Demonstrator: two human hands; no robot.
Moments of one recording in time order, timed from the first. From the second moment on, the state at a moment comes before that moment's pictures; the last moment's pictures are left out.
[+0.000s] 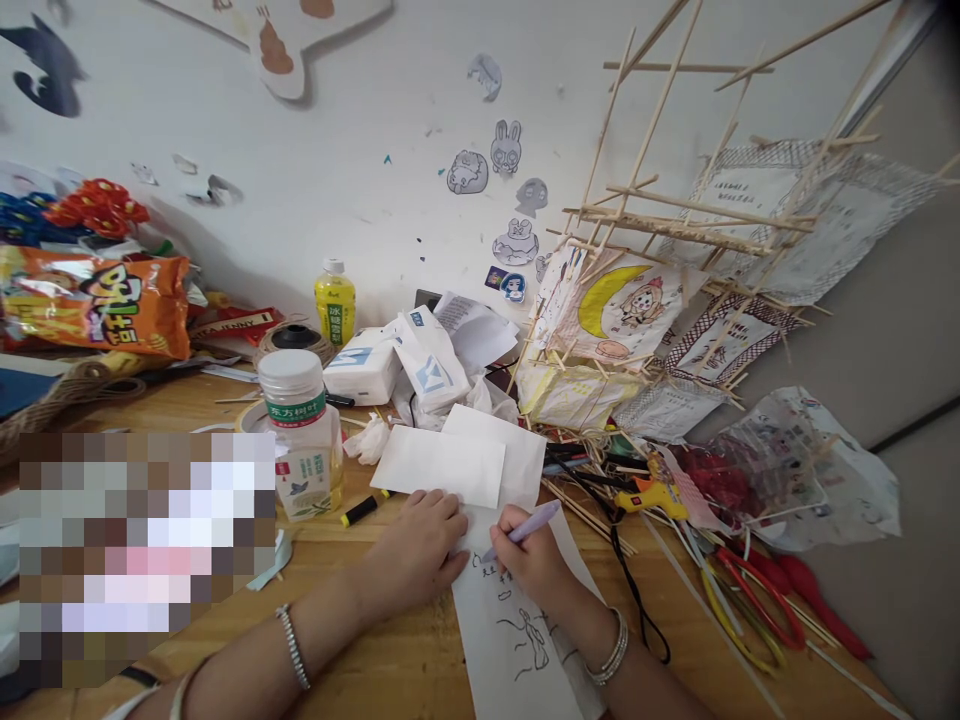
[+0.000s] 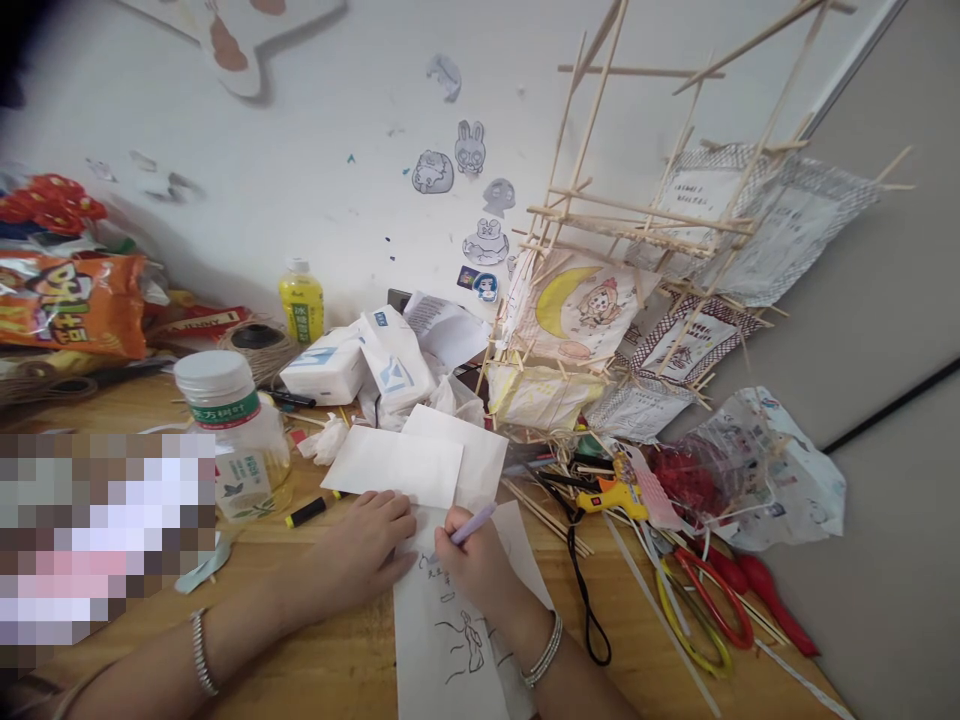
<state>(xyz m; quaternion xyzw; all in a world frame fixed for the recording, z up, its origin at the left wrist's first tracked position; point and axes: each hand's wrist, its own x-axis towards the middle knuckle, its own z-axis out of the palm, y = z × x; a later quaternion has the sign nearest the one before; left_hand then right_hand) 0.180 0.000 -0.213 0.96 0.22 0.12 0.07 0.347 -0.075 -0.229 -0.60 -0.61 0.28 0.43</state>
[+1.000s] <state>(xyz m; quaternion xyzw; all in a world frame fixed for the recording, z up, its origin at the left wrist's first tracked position) 0.180 0.000 -0.212 0.96 0.22 0.12 0.07 0.346 -0.078 -0.229 -0.61 -0.61 0.28 0.43</state>
